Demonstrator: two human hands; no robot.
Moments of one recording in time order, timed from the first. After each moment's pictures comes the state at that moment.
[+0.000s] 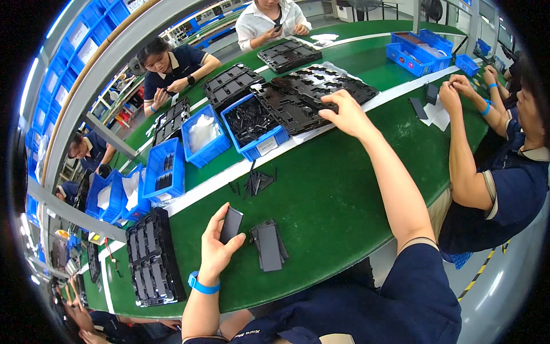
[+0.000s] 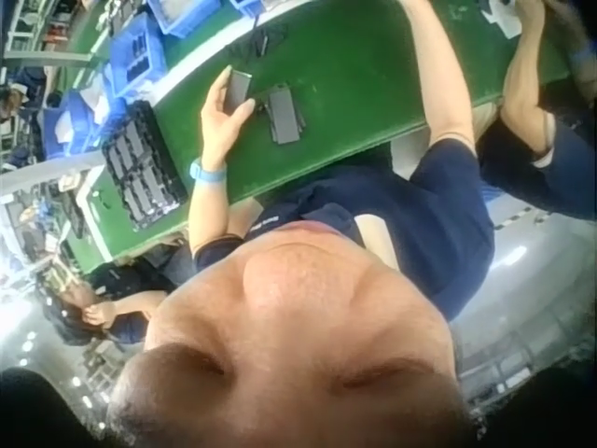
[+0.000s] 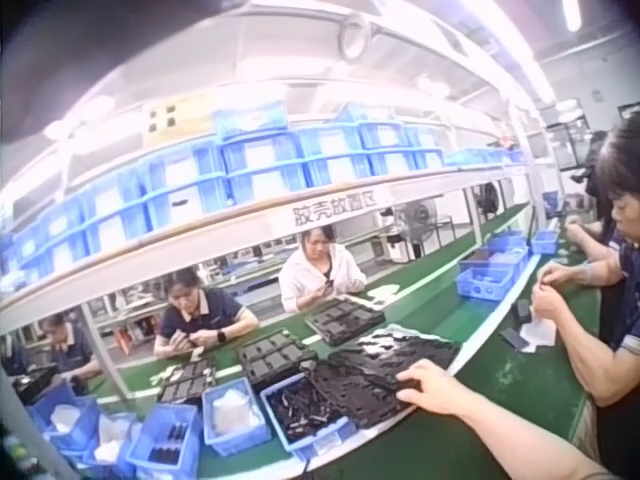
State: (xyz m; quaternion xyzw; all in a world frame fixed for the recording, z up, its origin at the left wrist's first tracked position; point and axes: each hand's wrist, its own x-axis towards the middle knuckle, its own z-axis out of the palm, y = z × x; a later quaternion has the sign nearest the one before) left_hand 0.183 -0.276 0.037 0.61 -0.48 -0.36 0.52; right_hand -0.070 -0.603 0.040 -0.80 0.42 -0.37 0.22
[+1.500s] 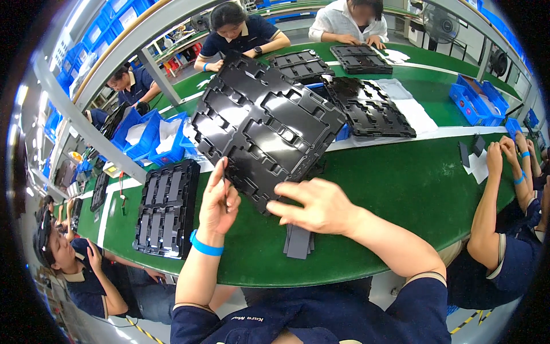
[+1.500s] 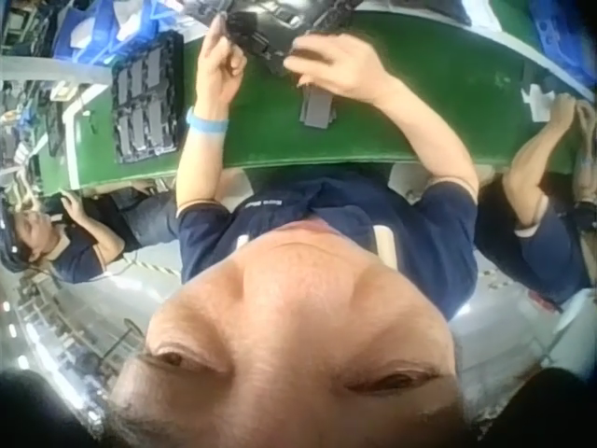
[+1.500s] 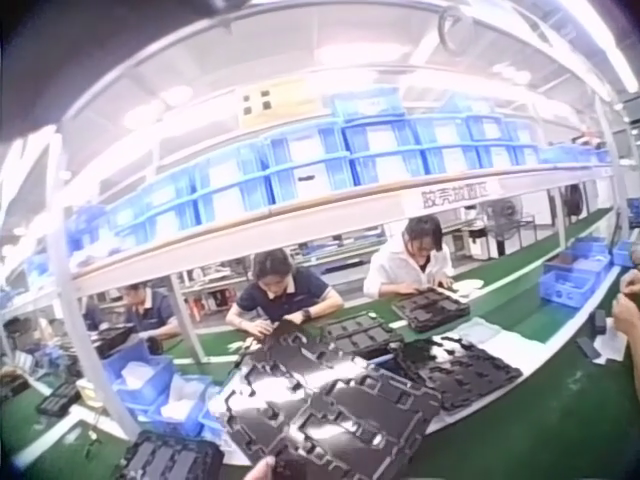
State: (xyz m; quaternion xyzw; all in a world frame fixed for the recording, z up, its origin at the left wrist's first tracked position) left_hand 0.232 -0.266 0.037 0.36 -0.27 -0.42 0.79; right_hand 0.030 -0.412 0.059 -0.90 -0.13 -0.43 0.02
